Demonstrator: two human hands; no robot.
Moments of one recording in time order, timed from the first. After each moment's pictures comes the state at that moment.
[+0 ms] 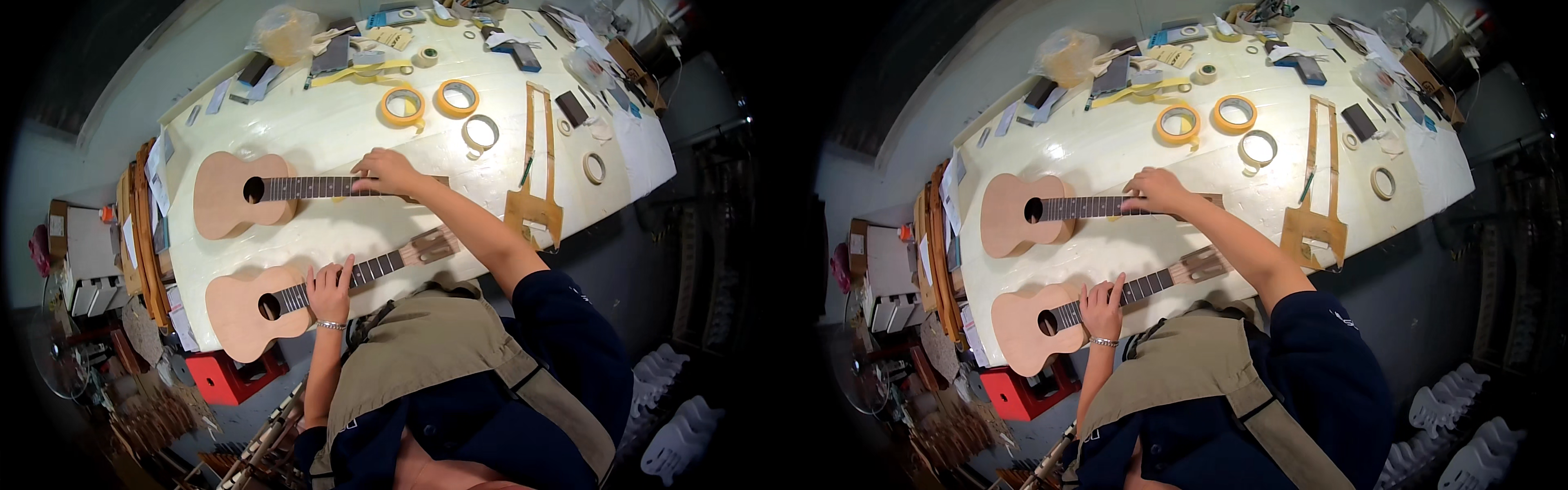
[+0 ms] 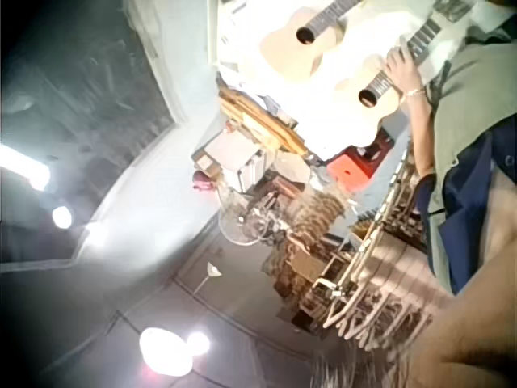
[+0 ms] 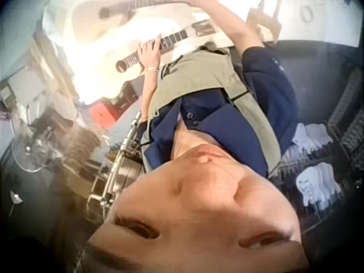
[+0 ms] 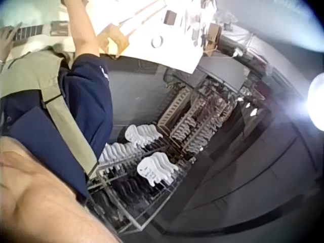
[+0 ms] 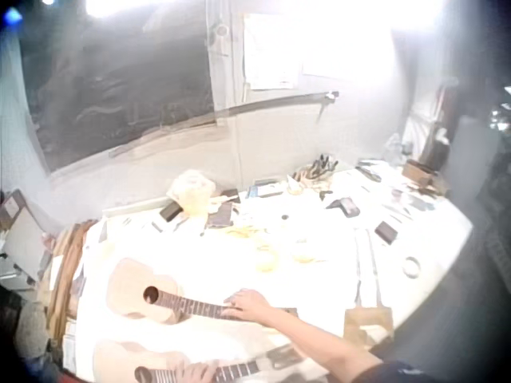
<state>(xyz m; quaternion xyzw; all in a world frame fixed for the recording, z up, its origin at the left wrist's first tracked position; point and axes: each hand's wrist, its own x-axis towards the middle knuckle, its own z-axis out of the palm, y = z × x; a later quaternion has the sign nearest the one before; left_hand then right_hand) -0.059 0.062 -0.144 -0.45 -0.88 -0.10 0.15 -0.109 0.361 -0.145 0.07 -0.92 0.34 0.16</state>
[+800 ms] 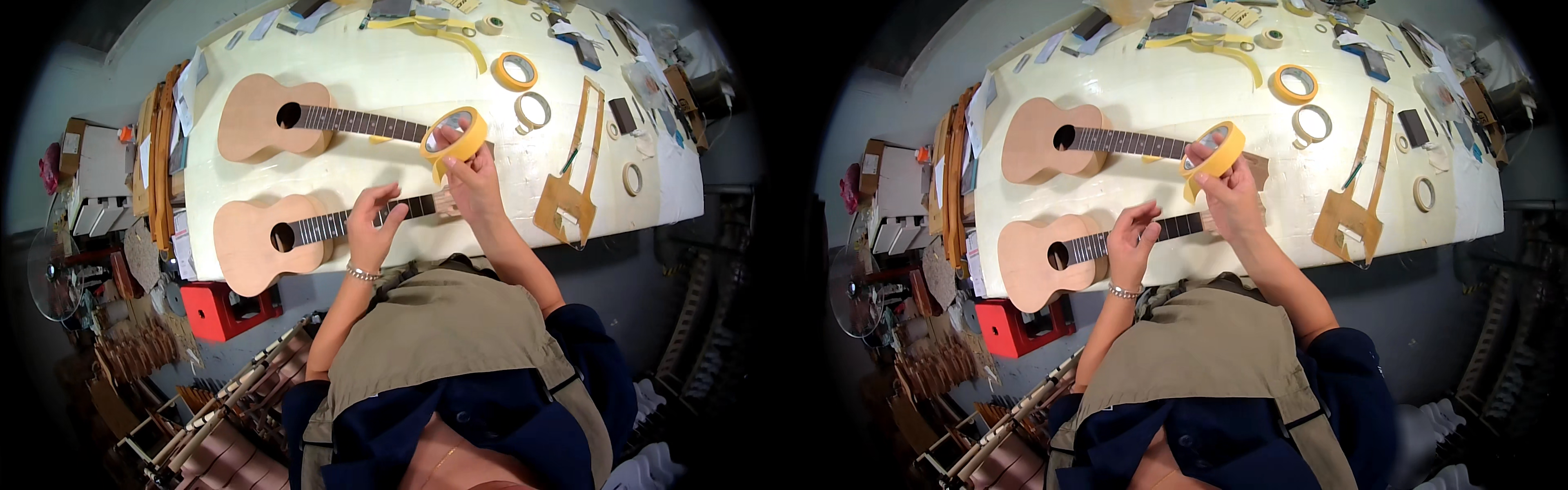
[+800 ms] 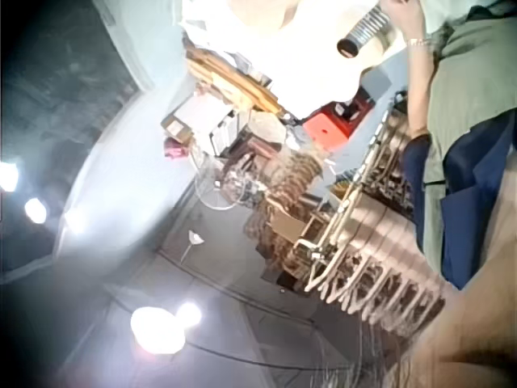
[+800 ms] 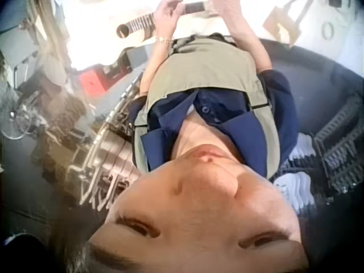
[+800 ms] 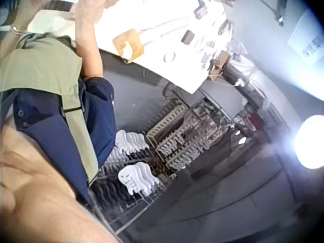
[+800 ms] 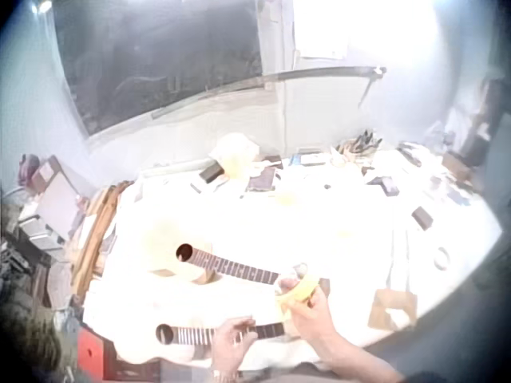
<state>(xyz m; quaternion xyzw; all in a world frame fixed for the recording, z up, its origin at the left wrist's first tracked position) -0.047 0.115 -0.086 -0.20 -0.69 -0.68 -0.16 -0.005 0.289 -0.064 -0.14 -0.33 0.90 0.24</state>
